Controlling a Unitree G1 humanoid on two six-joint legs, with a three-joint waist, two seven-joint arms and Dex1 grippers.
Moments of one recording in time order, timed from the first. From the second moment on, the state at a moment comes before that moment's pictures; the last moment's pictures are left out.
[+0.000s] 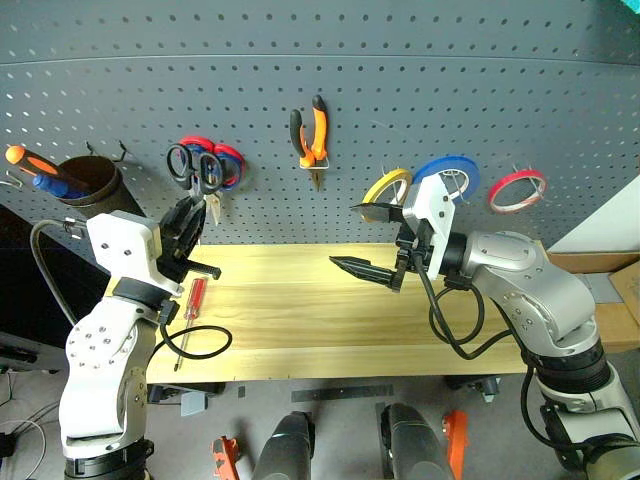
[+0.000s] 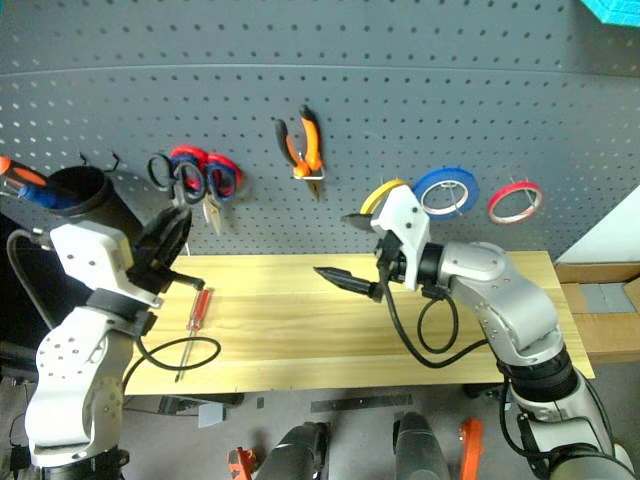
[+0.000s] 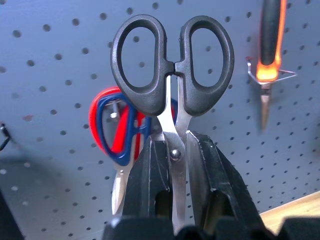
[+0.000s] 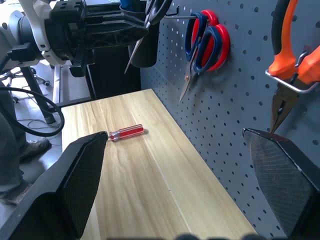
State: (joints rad) left arm -0.08 0.42 0.36 -0.49 -0.31 0.27 -0.33; right arm -0.60 -0.49 0.18 -0.43 0.48 0.69 0.72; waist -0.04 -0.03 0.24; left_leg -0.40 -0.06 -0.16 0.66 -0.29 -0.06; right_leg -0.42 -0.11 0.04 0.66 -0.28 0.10
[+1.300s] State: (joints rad) left arm -0.15 0.44 0.35 -0.31 -0.31 0.32 -0.31; right arm -0.61 -0.45 0.18 -0.44 0.47 0.66 0.71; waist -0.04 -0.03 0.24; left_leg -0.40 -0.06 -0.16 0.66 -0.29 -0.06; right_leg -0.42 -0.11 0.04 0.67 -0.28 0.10
